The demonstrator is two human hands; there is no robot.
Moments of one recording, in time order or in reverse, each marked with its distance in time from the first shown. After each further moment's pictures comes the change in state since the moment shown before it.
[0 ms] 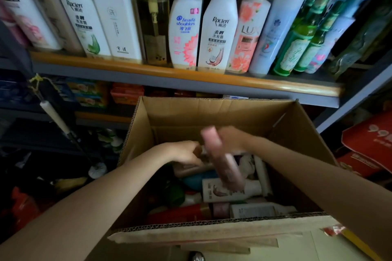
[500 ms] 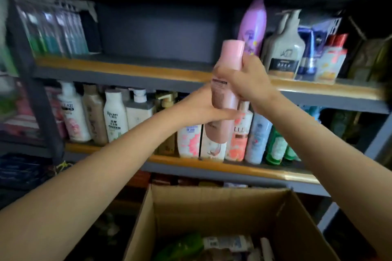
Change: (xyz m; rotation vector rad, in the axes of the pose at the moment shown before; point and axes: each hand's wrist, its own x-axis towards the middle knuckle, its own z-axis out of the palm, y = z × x) left_hand -0.136 0.156 -0.172 -0.064 0.802 0.701; right_hand -0.097 -0.150 -0.247 0.503 1.076 -0.443
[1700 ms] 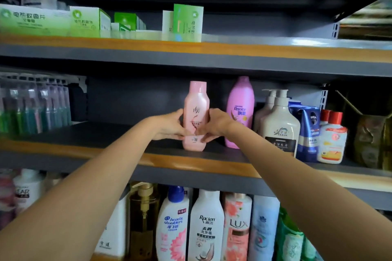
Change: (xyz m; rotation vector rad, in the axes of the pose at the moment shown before) left_hand 0.169 -0.044 -0.102 -0.170 -0.003 -0.349; right_hand 0.177 0.038 0.013 -0.142 -0.389 0.287
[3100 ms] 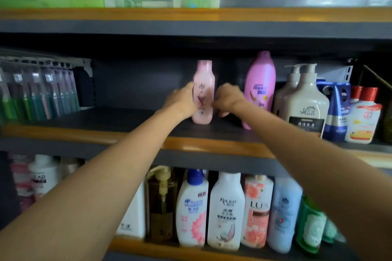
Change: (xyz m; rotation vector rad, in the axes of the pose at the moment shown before) left_hand -0.004 -0.004 0.003 0.626 0.492 0.111; right_hand 0.030 -0.005 0.015 -0.436 0.271 -0.061
